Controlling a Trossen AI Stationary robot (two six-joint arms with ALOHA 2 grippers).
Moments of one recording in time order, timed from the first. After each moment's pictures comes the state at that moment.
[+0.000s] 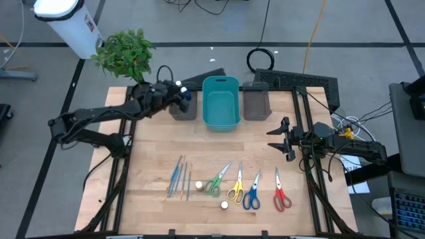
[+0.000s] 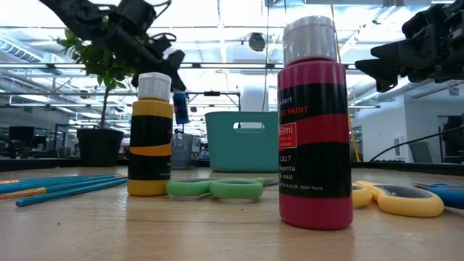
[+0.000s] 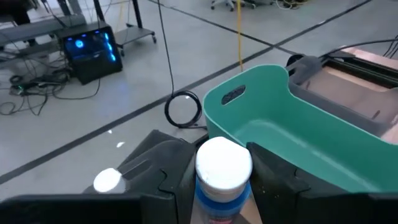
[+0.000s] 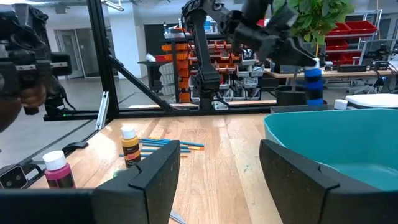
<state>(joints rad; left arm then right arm) 0.52 1.24 0.71 0.17 -0.29 -0.12 -0.15 0.01 0.02 0.07 -0.19 0.06</state>
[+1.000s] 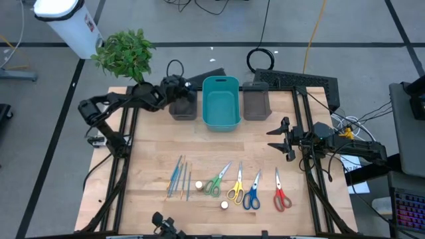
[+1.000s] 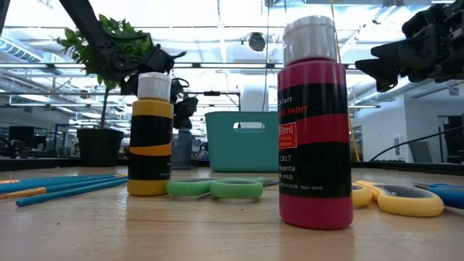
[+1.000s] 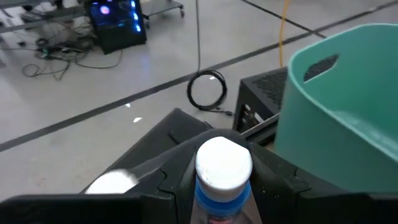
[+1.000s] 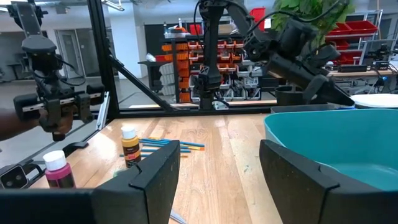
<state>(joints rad) 0.70 1.65 0.78 0.45 -0.21 -0.13 -0.15 0.01 0.02 0.07 -0.19 0.06</state>
